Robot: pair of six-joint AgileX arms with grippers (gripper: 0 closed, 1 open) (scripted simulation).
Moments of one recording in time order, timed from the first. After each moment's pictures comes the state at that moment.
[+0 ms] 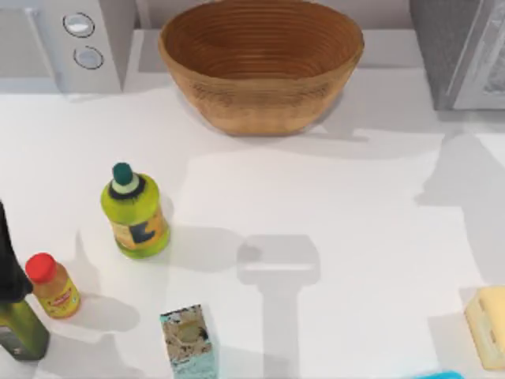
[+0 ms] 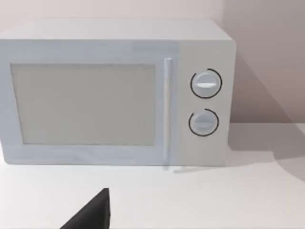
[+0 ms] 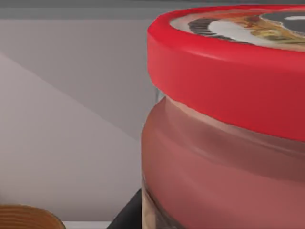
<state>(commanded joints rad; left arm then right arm) 0.00 0.00 0.00 0.00 0.00 0.00 0.35 0.68 1.07 -0.42 0.36 0.02</state>
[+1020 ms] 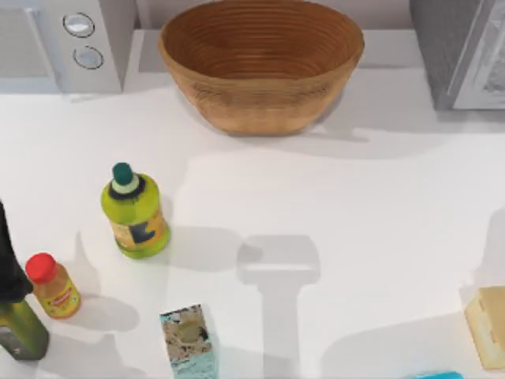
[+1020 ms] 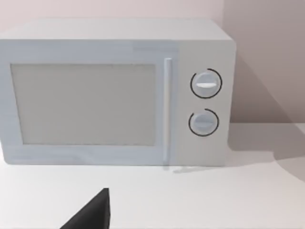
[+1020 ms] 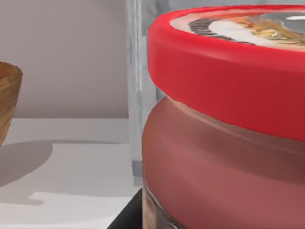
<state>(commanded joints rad) 0.00 0.00 0.00 0.00 0.00 0.00 0.00 0.00 0.00 0.00 0.00 0.00</state>
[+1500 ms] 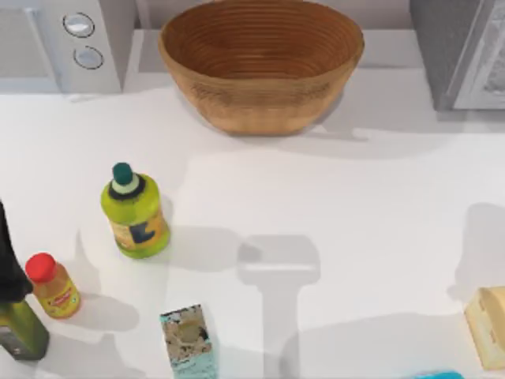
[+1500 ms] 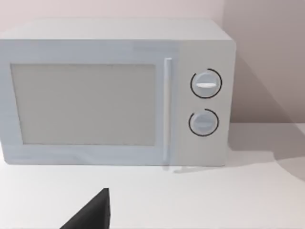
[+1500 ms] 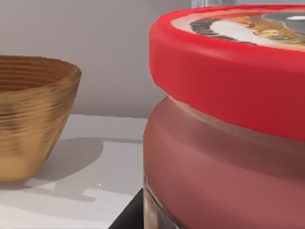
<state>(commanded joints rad) 0.00 0.00 0.00 0.00 0.00 0.00 0.11 0.15 0.03 0.11 -0.02 0.00</state>
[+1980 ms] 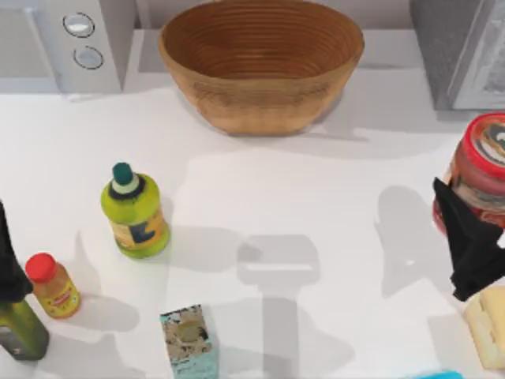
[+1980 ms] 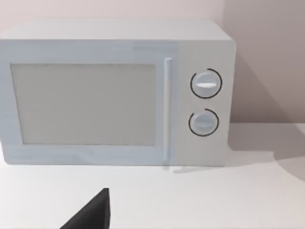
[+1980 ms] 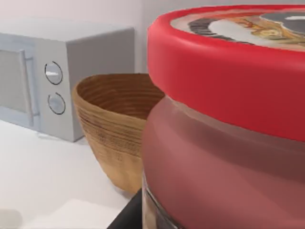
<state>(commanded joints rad) 0.00 0.00 0.00 0.00 0.00 0.00 0.46 0.76 0.13 0.65 -0.06 0.00</state>
